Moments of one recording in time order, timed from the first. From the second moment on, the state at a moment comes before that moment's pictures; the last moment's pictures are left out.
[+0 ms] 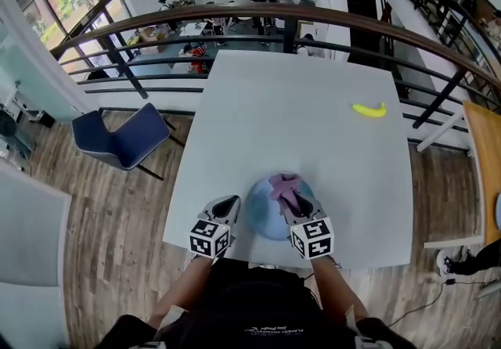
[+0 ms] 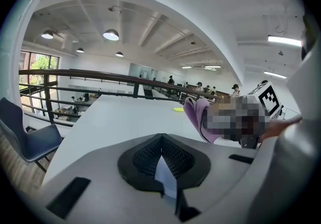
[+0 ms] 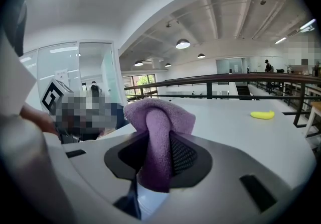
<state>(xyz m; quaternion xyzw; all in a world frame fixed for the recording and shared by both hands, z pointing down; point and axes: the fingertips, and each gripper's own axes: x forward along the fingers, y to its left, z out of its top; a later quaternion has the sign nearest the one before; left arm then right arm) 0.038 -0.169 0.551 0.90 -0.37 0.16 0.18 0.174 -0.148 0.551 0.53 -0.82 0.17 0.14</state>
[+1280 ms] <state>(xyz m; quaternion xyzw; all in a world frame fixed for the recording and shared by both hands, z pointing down) 0.040 -0.201 0.586 0.90 -0.36 0.16 0.21 0.156 -0.178 0.599 0.51 -0.81 0.20 0.21</state>
